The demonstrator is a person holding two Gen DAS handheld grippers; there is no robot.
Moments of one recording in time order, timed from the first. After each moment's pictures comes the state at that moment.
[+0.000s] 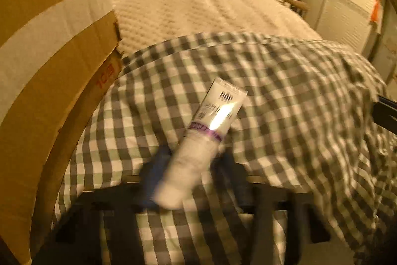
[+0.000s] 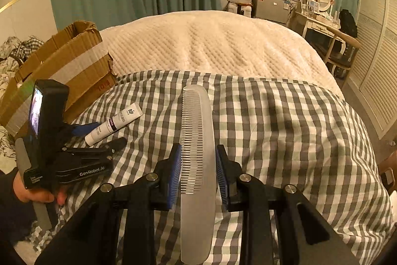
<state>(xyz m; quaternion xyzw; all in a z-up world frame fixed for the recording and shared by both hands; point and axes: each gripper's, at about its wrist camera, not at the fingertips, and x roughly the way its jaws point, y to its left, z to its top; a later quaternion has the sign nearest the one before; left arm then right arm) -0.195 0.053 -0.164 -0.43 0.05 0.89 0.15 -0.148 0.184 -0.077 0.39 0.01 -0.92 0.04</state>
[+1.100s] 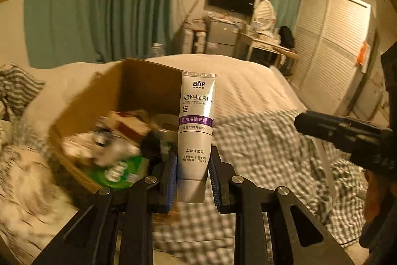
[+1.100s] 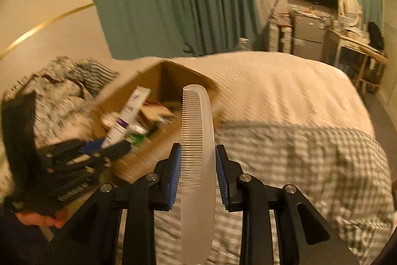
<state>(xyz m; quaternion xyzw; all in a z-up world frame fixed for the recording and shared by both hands) -0.096 -0.123 0.022 -0.34 -0.02 0.93 0.14 -0.108 0.018 0.063 0.35 -0.03 -0.92 0.16</state>
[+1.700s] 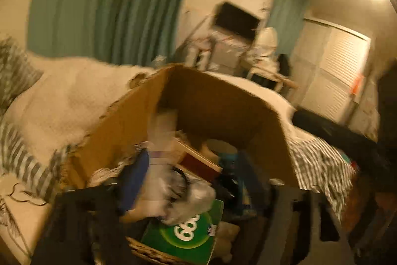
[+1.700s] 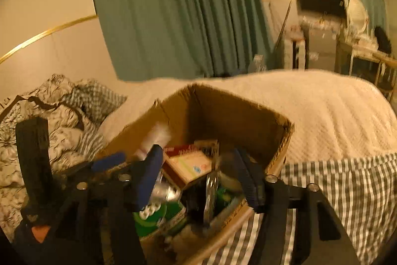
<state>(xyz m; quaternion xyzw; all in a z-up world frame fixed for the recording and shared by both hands) -0.172 -0.240 -0.042 -0.27 -0.08 0.94 0.20 -0.205 -0.093 0.017 0.27 -0.05 -0.95 0.15</state>
